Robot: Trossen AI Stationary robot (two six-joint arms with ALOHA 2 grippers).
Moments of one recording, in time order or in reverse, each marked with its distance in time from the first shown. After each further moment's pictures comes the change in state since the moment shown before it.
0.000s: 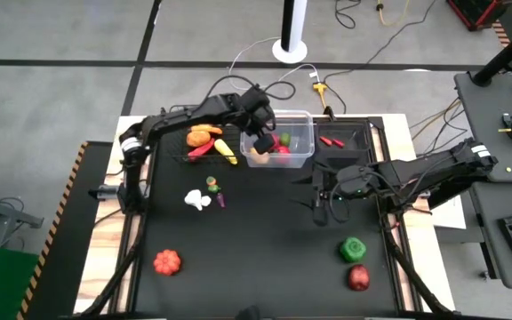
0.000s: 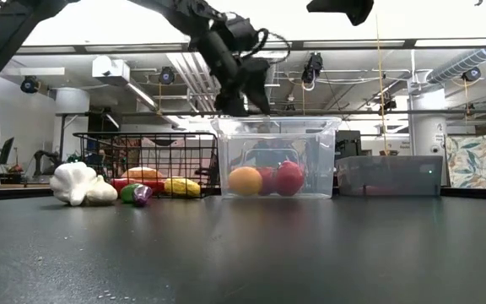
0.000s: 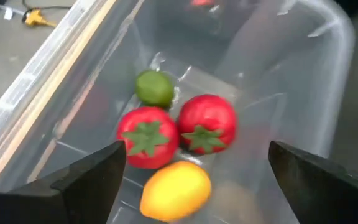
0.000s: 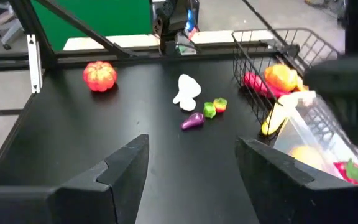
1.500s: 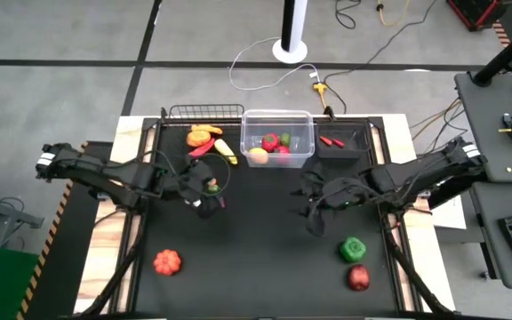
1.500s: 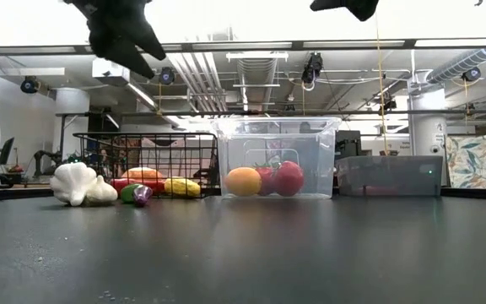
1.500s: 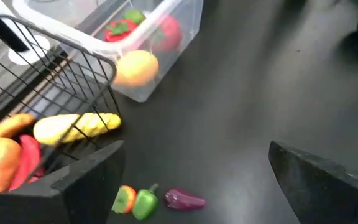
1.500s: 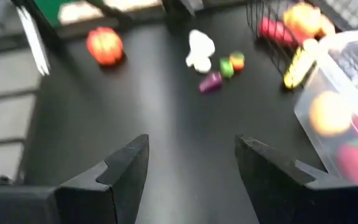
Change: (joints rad) left arm -0.667 -0.822 -0.824 0.064 -0.639 -0.503; right arm 0.068 0.139 0.198 -0.268 0.008 0.238
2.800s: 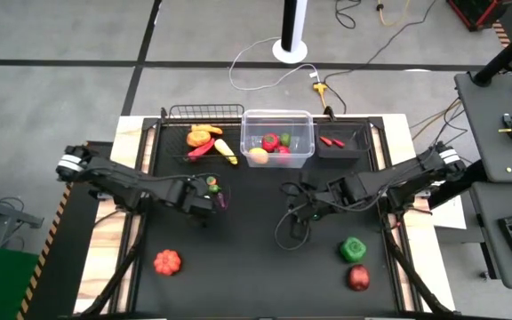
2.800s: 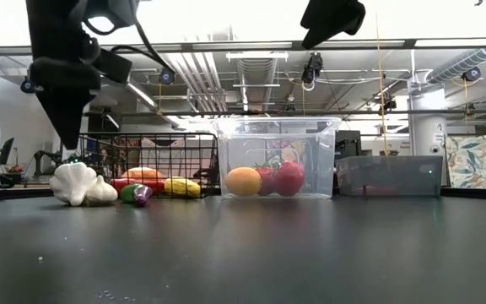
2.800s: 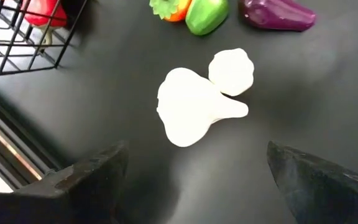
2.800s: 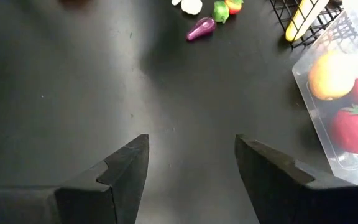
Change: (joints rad) left arm -0.021 0.277 -0.004 -0.511 0.211 -0.385; right arm -0.001 0.239 0.183 -0.238 0.000 0.018
